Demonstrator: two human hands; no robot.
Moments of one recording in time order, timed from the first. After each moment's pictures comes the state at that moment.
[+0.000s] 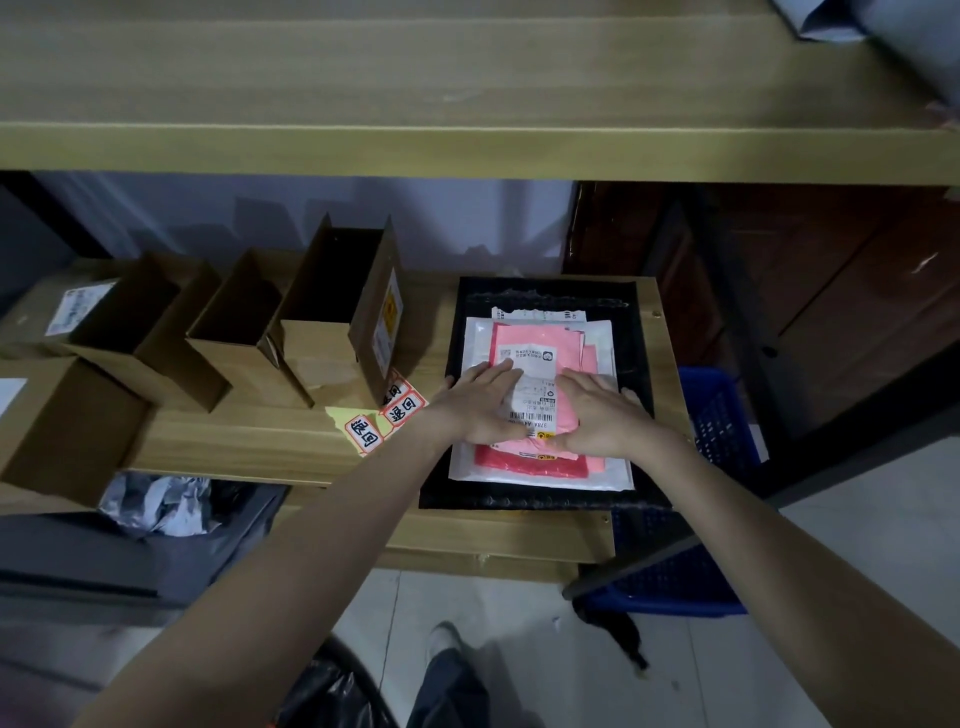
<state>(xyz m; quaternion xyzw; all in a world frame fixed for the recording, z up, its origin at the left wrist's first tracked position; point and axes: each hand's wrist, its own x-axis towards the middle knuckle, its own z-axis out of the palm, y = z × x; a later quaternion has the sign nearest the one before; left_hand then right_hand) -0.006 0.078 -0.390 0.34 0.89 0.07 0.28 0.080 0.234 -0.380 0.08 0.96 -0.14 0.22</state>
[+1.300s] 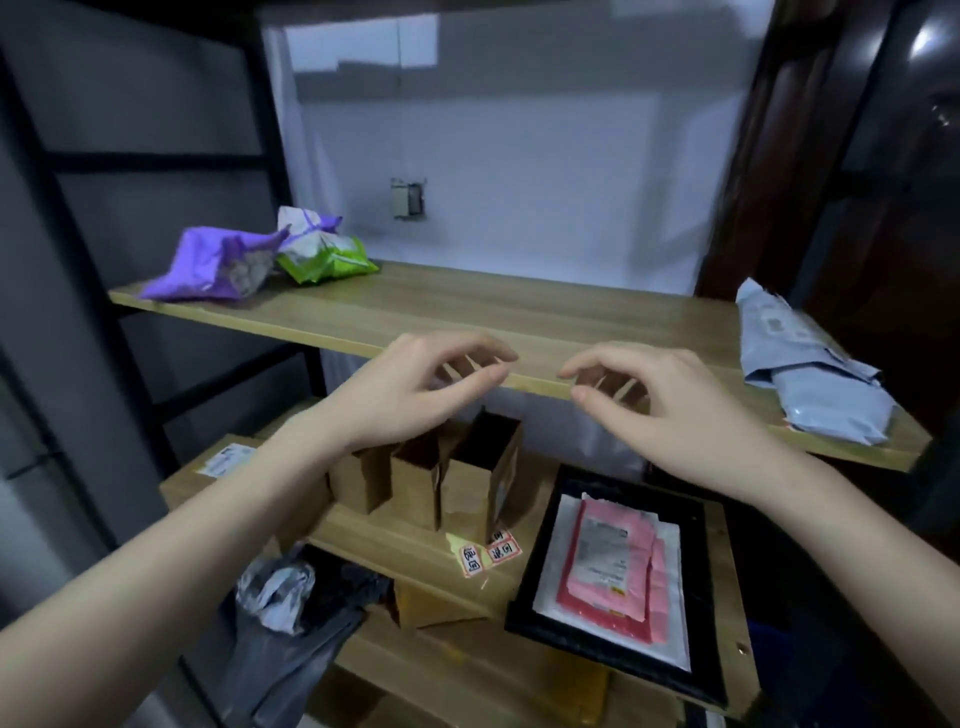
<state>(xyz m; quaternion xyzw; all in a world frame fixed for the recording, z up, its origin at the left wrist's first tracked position) 0.112 -0.104 -0.088 0.39 0.85 0.32 -0.16 0.179 0.123 -0.076 -0.22 0.91 -0.28 -0.20</state>
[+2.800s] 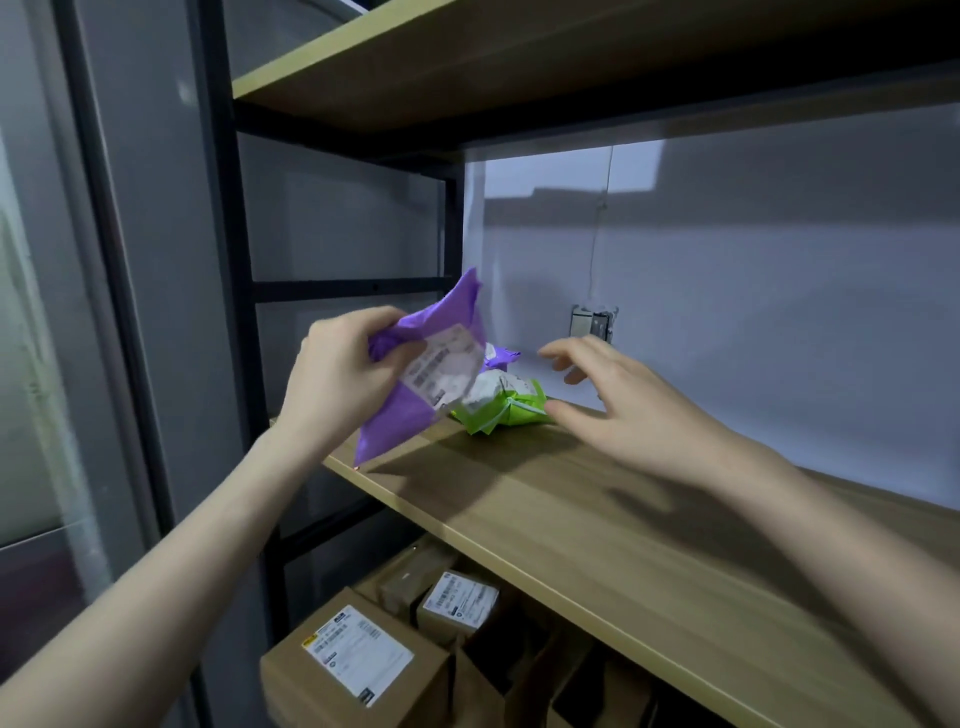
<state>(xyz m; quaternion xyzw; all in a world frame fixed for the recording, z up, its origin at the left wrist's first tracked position) -0.068 -0.317 -0.013 0.06 0.84 0.24 -0.48 -0.093 -0.066 -0.006 -0.37 0.88 -0.21 -0.21</state>
